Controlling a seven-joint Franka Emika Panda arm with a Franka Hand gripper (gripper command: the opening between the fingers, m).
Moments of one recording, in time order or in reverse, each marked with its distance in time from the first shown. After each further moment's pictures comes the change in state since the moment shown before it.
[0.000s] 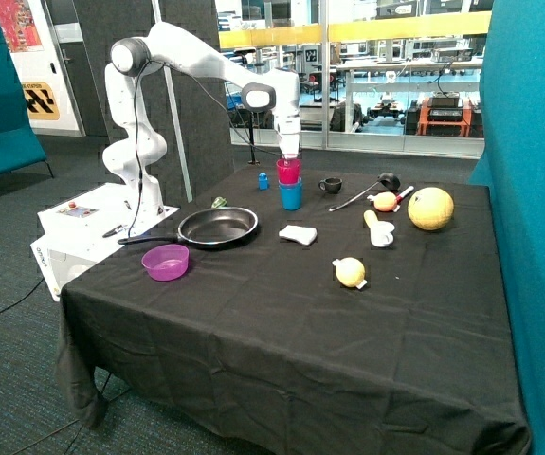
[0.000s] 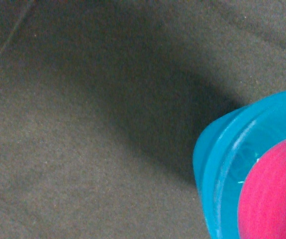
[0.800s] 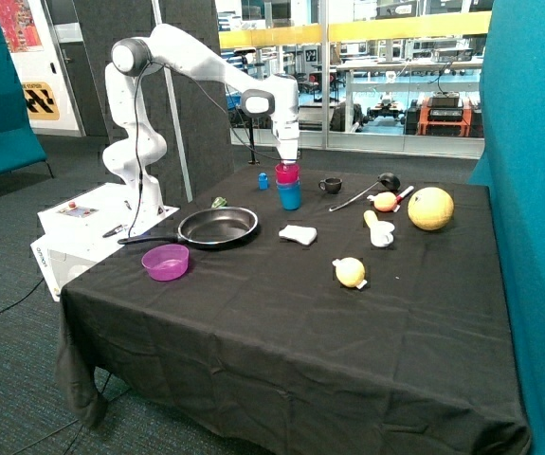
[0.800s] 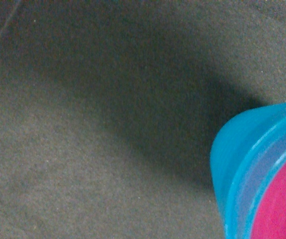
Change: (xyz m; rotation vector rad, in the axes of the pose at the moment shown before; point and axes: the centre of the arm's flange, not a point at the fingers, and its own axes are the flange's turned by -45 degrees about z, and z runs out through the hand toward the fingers) arm -0.002 -0.007 0.016 0.002 0.000 0.002
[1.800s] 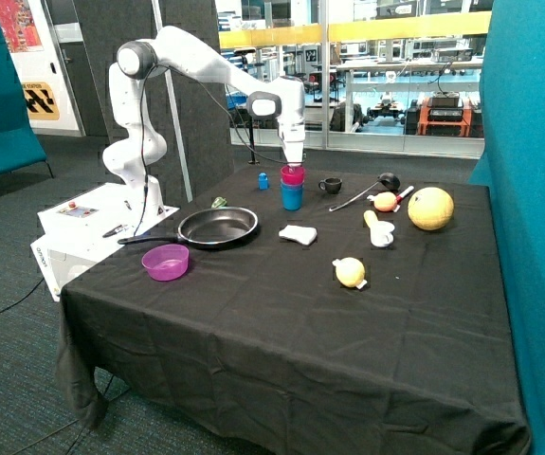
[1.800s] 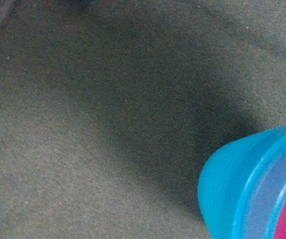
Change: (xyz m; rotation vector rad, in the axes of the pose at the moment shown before) arm 0.018 0.010 0.006 -0.002 0.001 0.036
